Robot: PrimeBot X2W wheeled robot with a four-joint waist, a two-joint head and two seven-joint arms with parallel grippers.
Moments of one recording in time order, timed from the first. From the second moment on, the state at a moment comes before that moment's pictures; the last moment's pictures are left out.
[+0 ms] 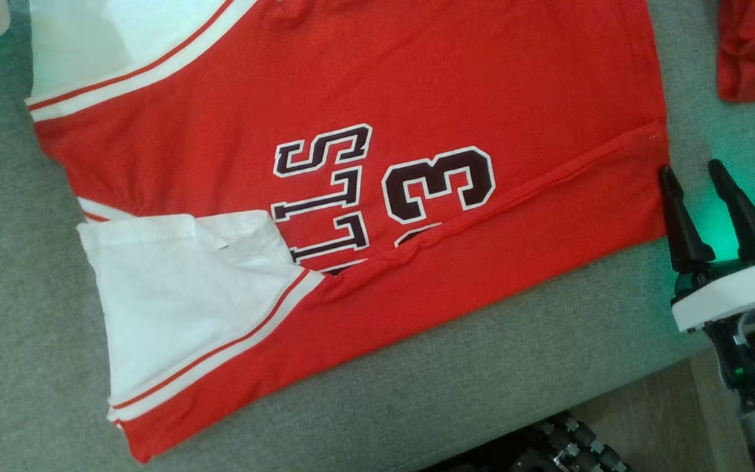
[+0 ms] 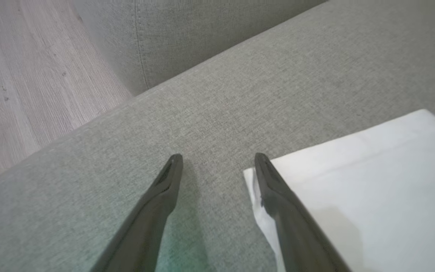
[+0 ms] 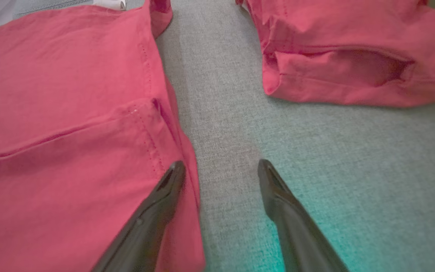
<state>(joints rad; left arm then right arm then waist) -1.34 0.67 -0.89 0.60 -0.95 -0.13 0.66 -0.20 -0.32 0.09 0.14 0.48 0.13 -0.01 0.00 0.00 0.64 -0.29</state>
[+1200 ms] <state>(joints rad) -1.34 0.72 -1.07 0.35 -1.10 -0.13 0.54 -0.71 -0.47 0.14 0.28 0.59 0.13 0.31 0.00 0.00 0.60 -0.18</state>
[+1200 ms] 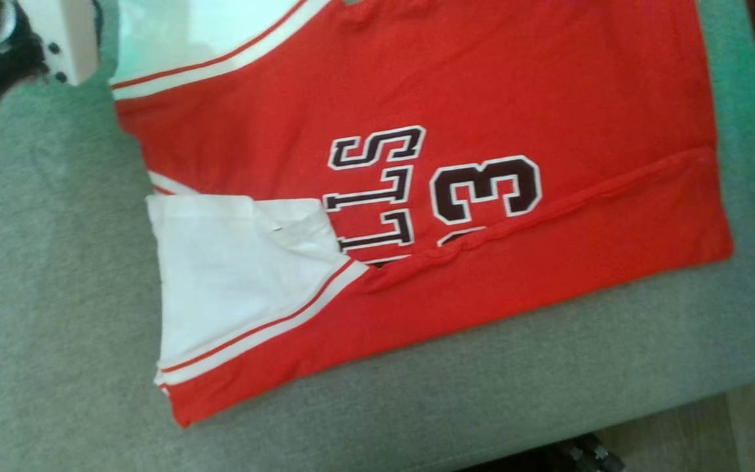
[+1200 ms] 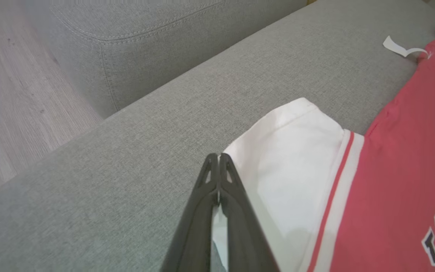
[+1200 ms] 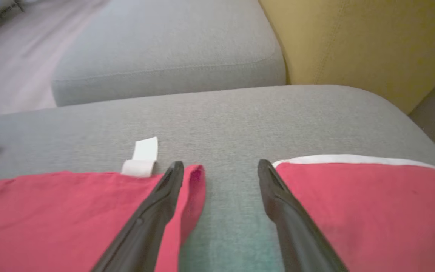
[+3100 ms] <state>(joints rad) -1.51 0.68 -1.33 0.38 -1.07 -0.13 0.02 -1.02 -0.59 0.42 0.78 0.70 0.13 0.10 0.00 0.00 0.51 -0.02</state>
